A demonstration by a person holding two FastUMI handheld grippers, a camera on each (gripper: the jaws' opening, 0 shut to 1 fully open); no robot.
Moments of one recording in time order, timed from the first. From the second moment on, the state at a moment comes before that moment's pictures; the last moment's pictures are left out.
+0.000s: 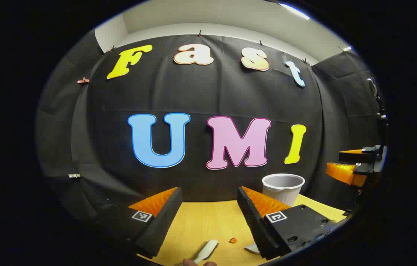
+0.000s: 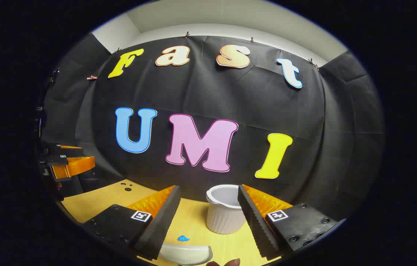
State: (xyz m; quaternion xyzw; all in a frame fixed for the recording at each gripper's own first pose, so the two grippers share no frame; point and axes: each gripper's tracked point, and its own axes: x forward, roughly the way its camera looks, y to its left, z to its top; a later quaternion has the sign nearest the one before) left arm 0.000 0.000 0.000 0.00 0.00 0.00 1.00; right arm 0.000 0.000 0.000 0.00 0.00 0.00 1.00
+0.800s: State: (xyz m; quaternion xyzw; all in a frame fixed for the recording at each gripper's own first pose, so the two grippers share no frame) left arm 0.014 -0.006 -0.009 0.00 0.01 0.00 1.00; right arm 0.002 0.005 -0.022 -0.01 0.03 0.02 1.00
